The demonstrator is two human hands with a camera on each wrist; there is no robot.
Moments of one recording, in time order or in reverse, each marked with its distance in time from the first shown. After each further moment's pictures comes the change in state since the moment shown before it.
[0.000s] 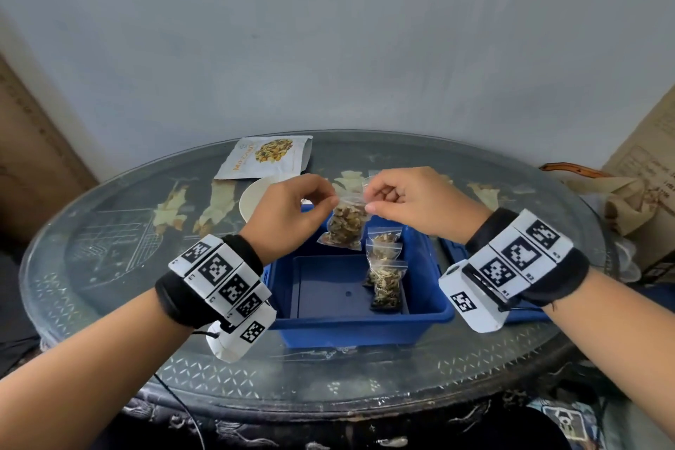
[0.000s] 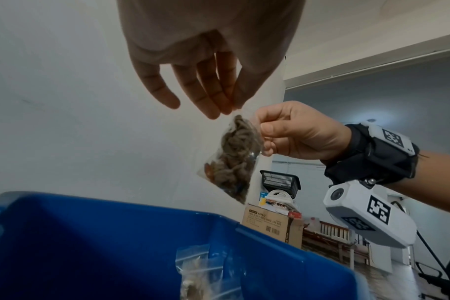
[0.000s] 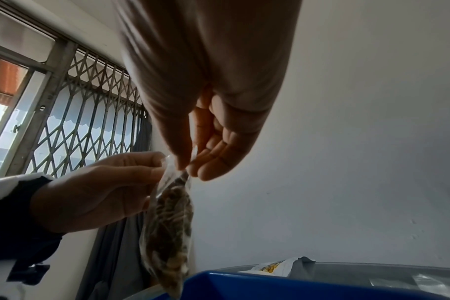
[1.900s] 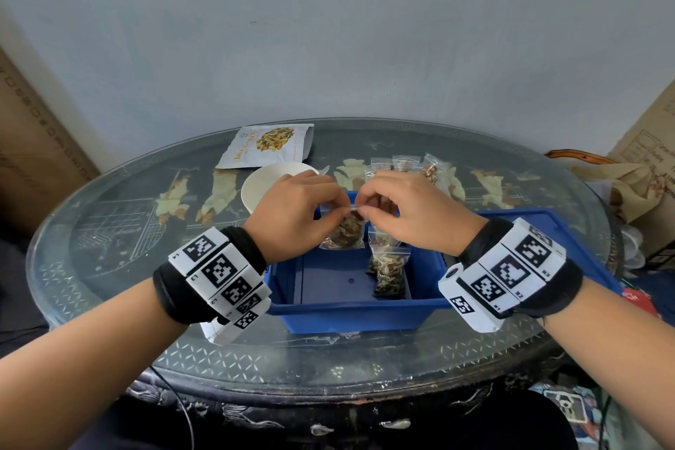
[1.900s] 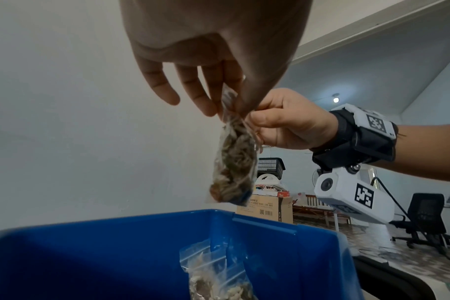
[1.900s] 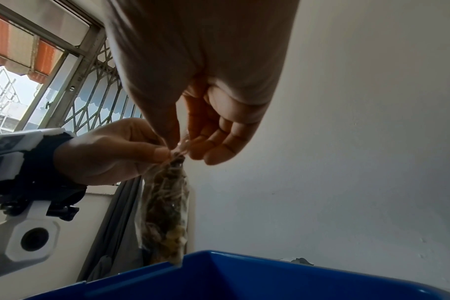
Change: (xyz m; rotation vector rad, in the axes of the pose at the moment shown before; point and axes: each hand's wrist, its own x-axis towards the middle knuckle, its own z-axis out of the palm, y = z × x) left_hand -0.008 -0.005 0.001 0.267 -0.107 0.347; right_hand -0.011 0.005 0.024 -0.116 0.050 -0.240
